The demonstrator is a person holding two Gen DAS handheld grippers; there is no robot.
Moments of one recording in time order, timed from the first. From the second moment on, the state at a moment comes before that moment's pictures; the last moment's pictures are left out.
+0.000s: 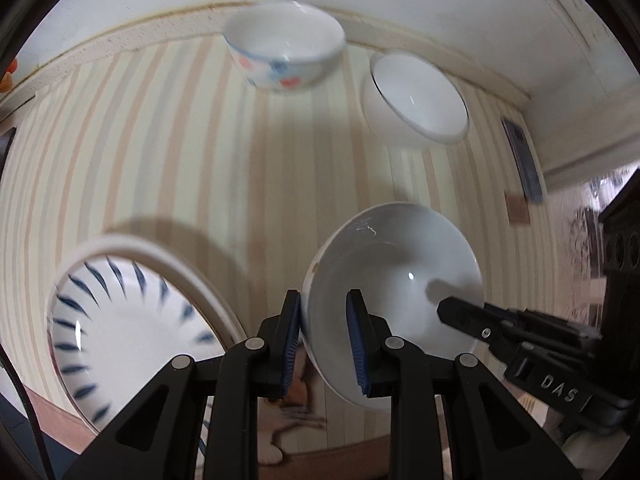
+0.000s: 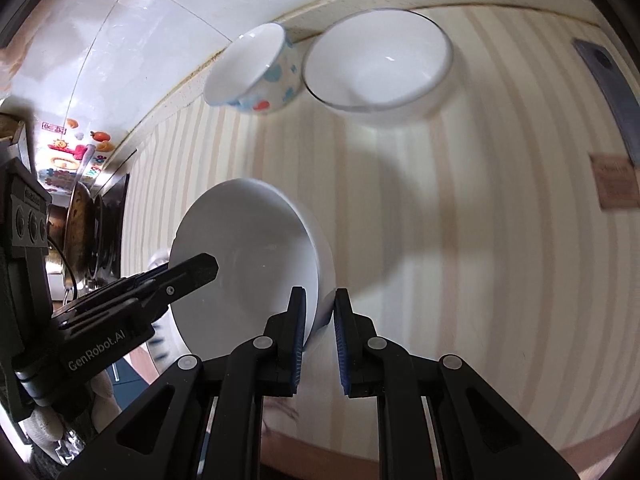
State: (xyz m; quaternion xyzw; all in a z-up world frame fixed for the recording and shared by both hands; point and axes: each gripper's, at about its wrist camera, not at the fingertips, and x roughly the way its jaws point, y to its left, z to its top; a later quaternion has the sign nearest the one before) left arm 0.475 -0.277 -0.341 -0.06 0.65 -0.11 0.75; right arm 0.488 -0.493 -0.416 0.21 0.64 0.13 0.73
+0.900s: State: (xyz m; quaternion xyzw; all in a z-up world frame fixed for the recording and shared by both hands) left arm 0.448 -0.306 -0.352 -0.02 0.67 -0.11 0.74; right arm 0.435 -0.535 -0.453 0.23 0.67 0.11 0.70
